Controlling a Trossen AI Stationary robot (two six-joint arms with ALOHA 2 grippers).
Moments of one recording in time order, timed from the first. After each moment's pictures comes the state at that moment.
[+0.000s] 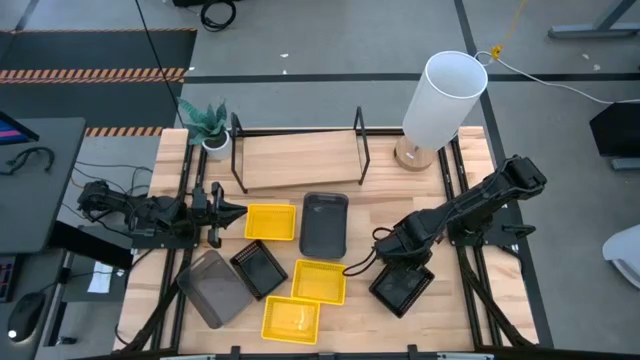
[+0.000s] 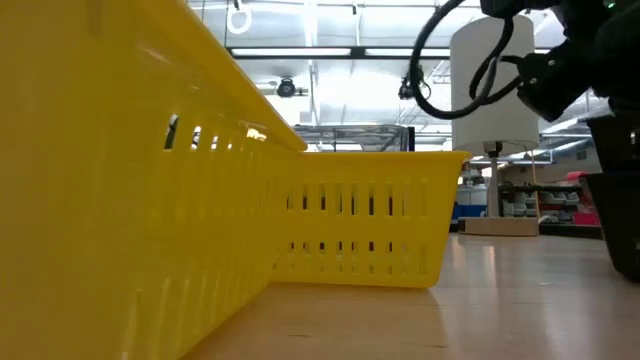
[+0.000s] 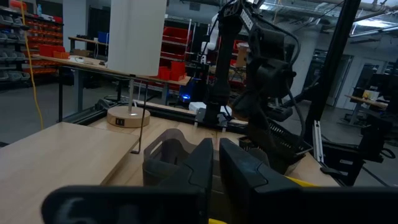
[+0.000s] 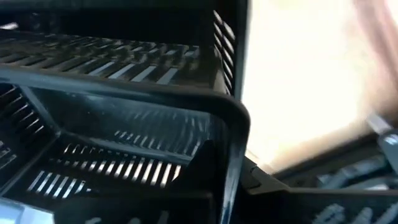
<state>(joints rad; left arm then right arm) -0.30 0.05 0.01 0.16 -0.45 -0.15 0.38 1.55 1.01 -1.11 -0.35 1.15</state>
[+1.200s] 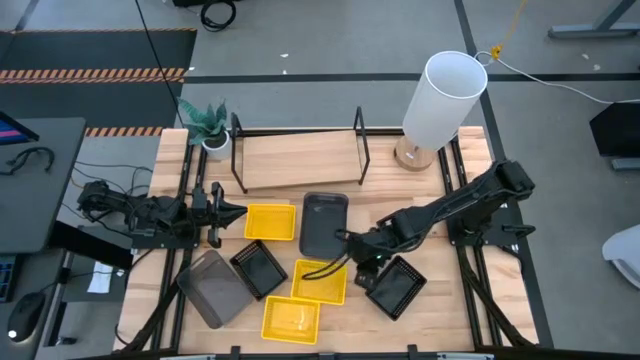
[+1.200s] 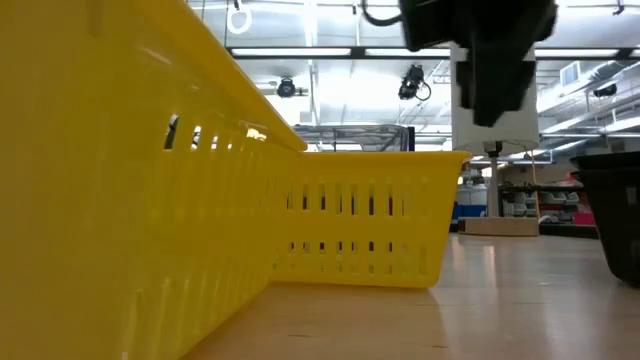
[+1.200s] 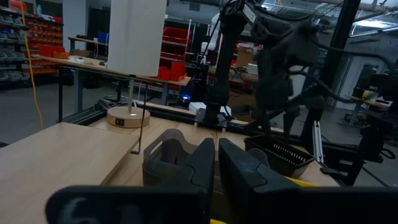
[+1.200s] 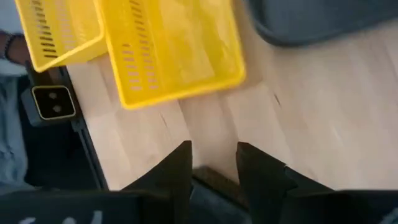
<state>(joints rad) -0.30 0.05 0.01 0.16 -0.45 -0.15 0.34 1.67 1.22 -0.68 -0.13 0.77</state>
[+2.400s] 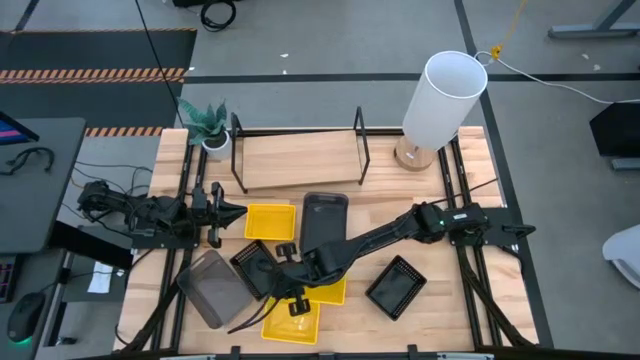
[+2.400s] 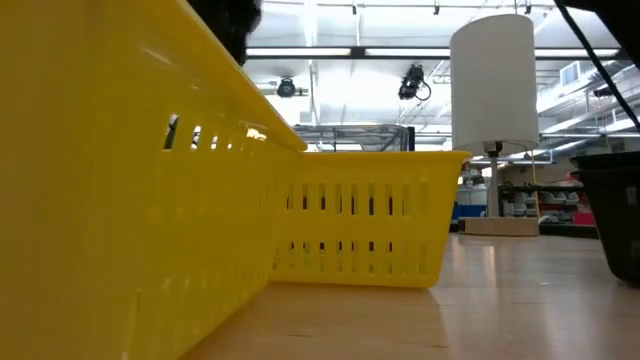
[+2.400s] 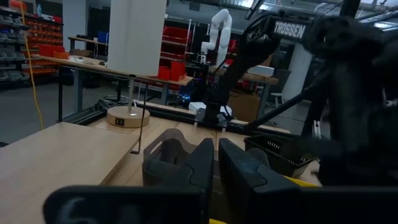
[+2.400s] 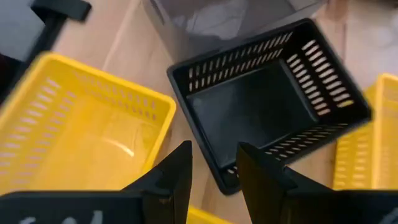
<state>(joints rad) -0.30 0.05 0.01 0.16 -0.45 -0.15 0.34 2.44 2.27 -0.77 0.15 0.02</state>
